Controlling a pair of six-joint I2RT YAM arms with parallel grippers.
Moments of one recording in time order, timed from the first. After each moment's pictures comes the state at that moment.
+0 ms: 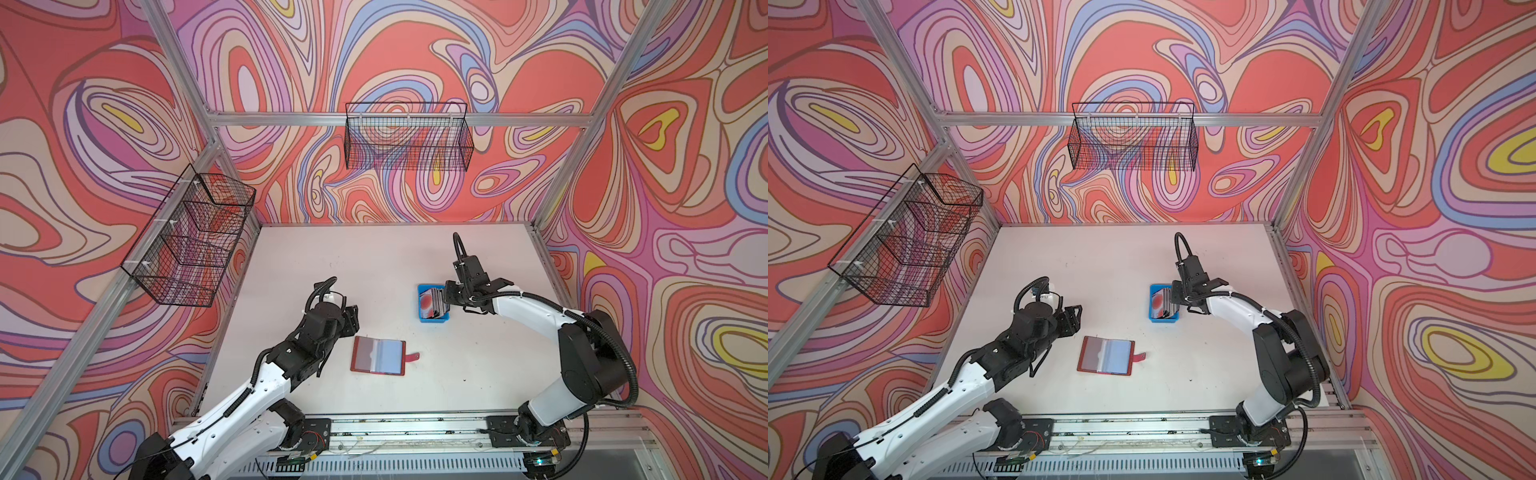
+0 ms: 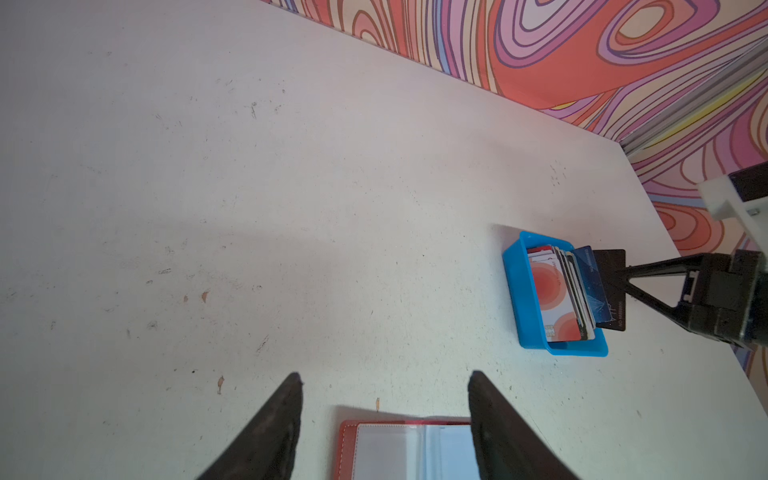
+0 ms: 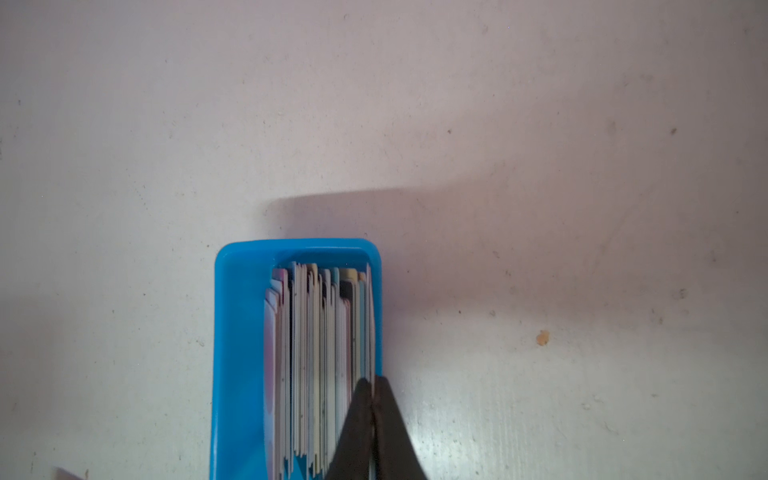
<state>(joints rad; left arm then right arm) -0.60 0.87 0.54 -0.23 -0.26 -0.64 0.41 1.60 1.01 -0.36 0.04 0.53</state>
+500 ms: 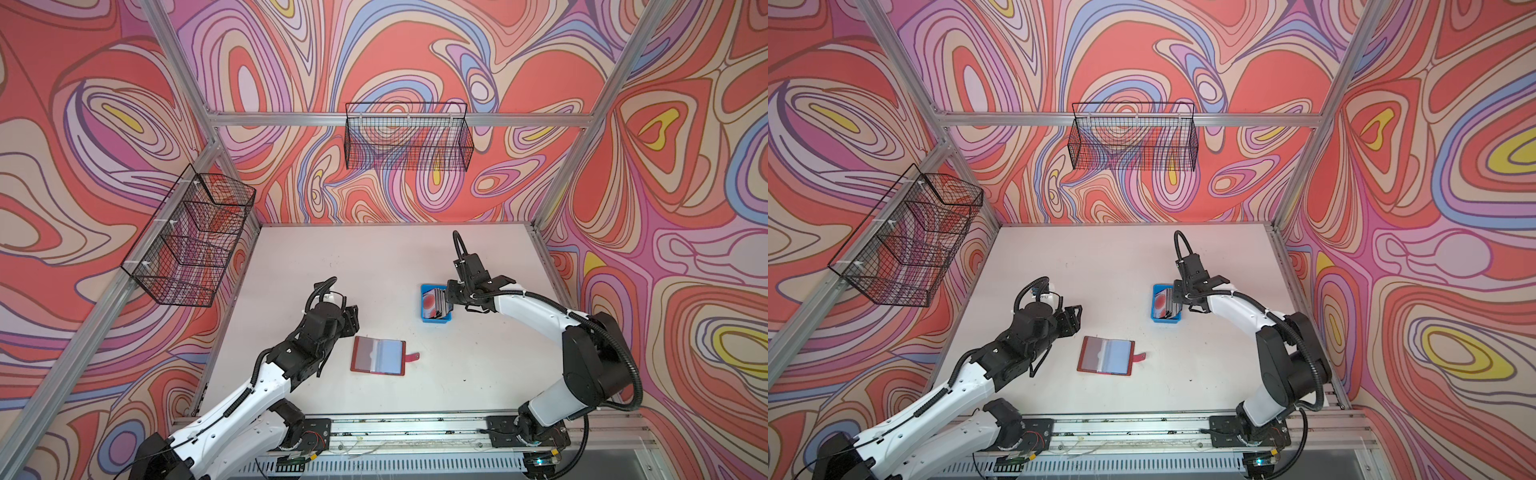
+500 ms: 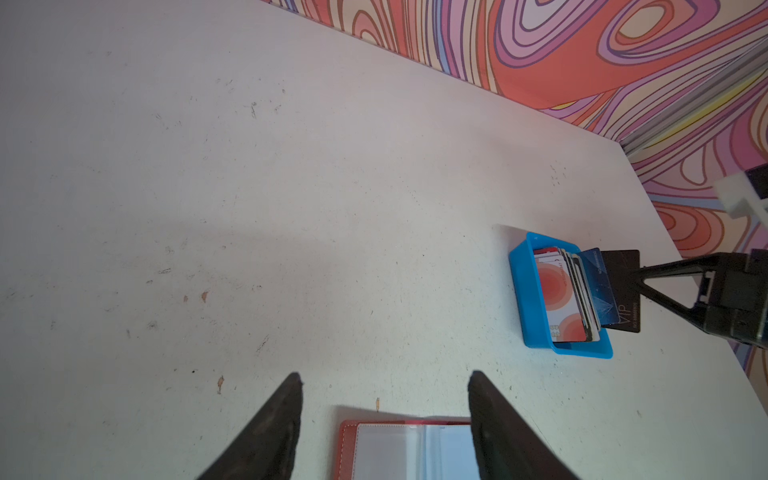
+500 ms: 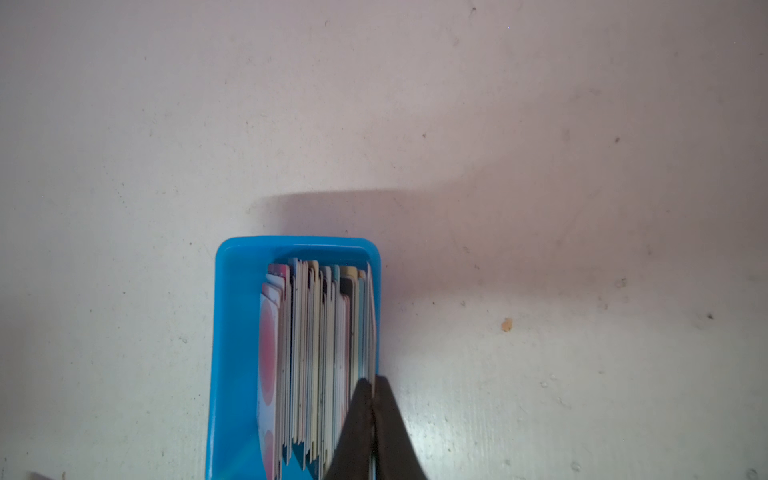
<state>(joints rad) -0.60 0.87 0.54 -0.23 -0.26 -0.64 0.41 1.57 1.04 -0.46 0.10 0.50</state>
